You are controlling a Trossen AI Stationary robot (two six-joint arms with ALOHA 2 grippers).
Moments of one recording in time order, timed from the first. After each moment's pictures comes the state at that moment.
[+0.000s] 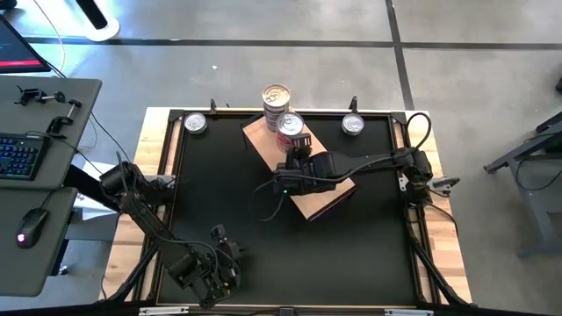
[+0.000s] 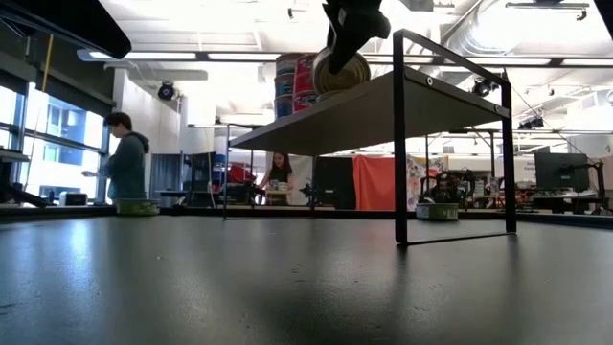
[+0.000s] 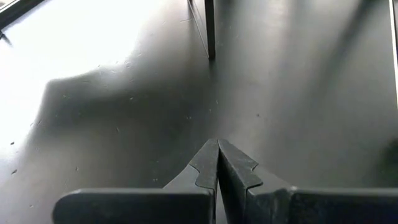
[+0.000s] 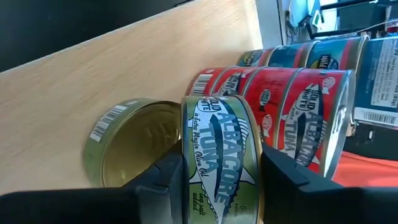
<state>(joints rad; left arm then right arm) -0.87 1.78 1.21 -0.68 -0.91 -1.09 0.14 1.98 2.01 -1.30 0.79 -0.21</state>
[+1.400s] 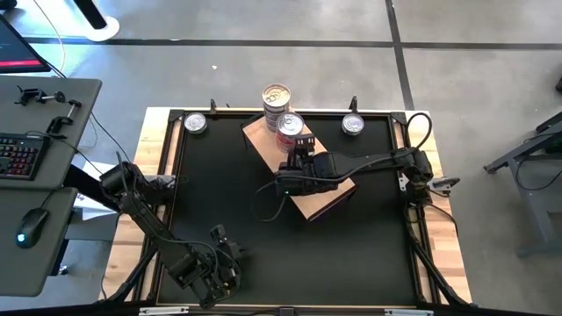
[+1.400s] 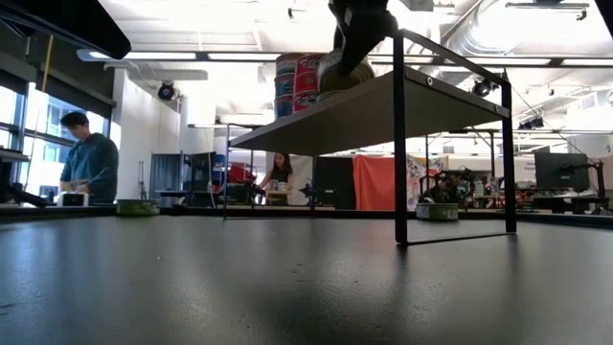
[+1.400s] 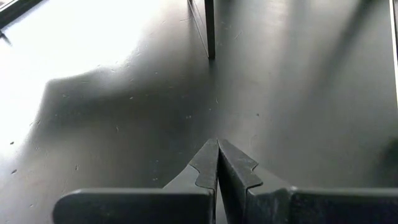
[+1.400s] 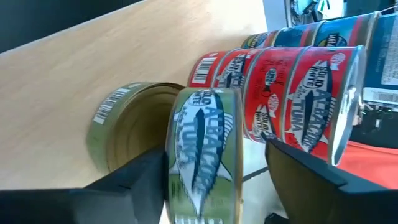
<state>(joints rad) -0.87 1.78 1.21 -0.68 -0.91 -1.09 0.14 1.98 2.01 -1.37 0.78 -0.14</state>
